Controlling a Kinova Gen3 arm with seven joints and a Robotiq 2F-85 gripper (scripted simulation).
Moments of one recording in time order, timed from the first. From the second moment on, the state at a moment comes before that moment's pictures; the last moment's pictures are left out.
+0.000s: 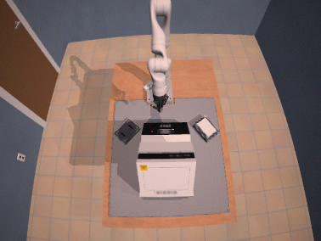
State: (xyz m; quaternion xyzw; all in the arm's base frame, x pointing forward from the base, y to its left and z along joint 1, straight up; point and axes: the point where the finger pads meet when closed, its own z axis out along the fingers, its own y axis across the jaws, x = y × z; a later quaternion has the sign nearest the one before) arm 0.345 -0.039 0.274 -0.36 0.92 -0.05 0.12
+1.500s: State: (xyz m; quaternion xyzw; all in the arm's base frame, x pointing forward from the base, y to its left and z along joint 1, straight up) arm 0.345 -0.039 0.220 -0.36 0.92 -0.05 0.12
